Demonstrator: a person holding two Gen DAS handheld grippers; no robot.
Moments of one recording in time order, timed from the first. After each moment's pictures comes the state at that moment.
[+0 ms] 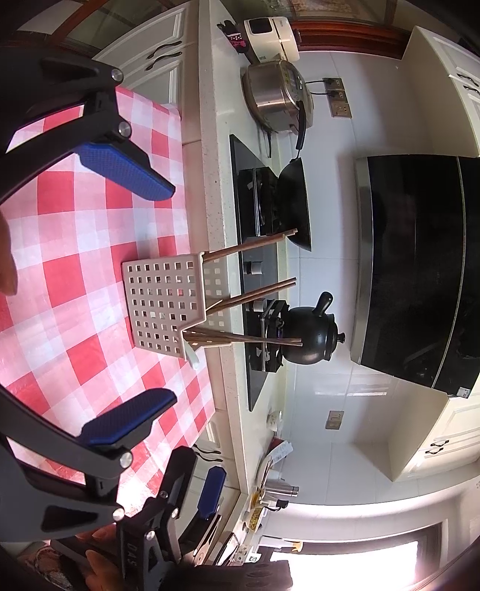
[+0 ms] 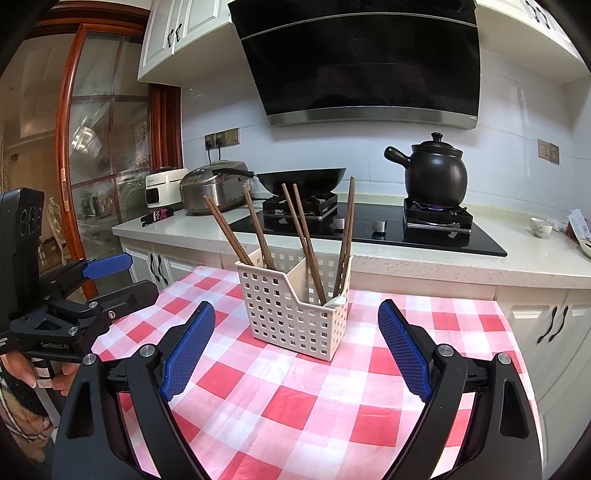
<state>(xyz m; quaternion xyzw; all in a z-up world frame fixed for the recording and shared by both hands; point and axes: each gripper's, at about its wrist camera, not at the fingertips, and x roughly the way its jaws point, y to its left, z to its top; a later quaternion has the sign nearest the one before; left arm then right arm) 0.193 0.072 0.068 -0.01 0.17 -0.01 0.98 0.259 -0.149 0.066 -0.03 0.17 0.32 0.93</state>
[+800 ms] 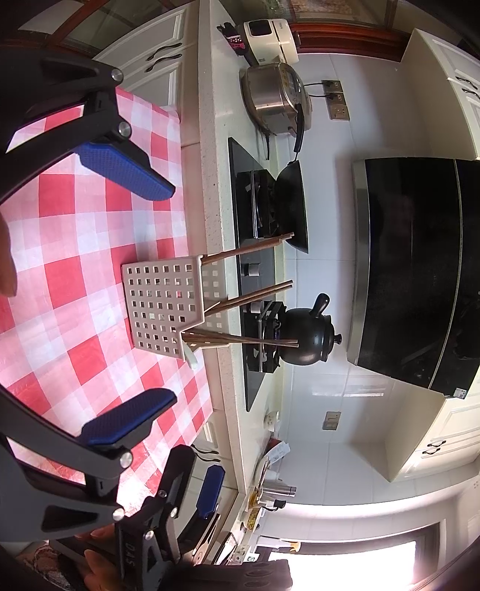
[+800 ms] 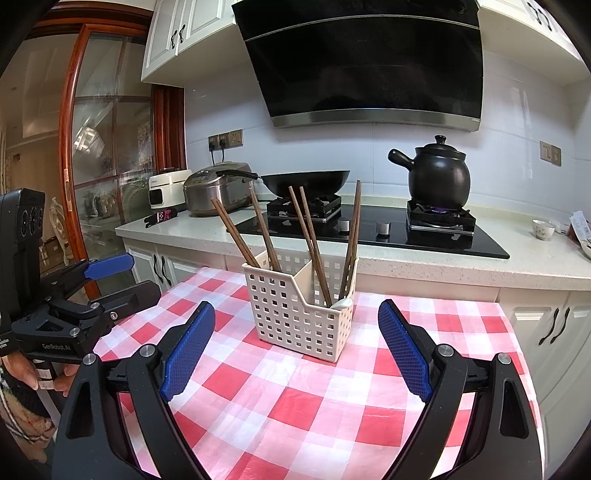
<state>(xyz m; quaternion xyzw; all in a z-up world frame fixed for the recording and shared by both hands) 0.188 0.071 0.069 -0.01 0.17 -0.01 0.99 0.256 -0.144 0.067 -0.03 0.17 0.33 0.93</state>
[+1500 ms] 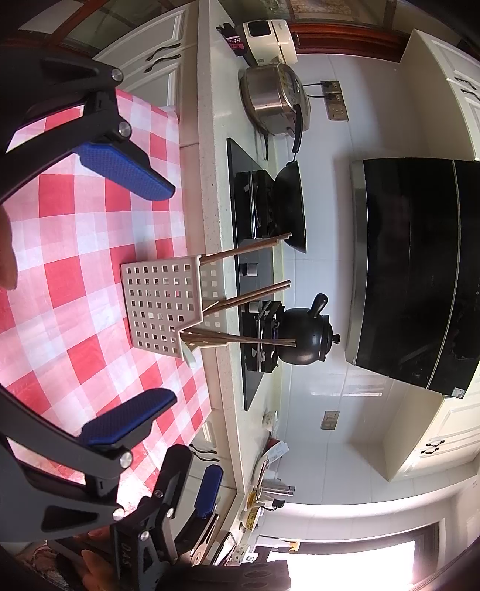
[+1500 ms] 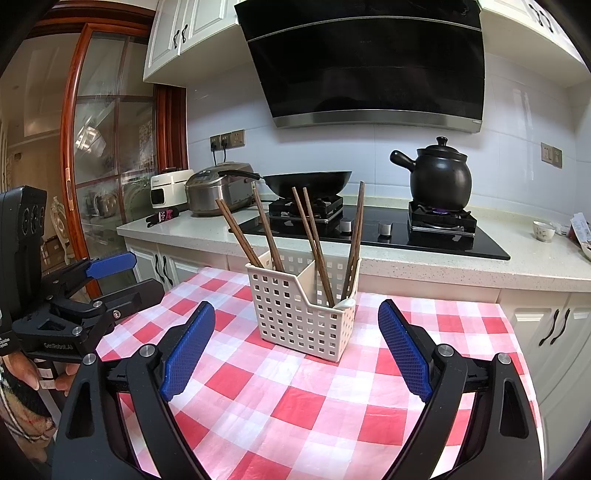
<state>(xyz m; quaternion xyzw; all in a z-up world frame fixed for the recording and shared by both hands) 0.185 0.071 0.071 -0.01 0.16 -0.01 0.99 0.253 -0.143 0.068 -0.04 0.17 0.33 0.93</state>
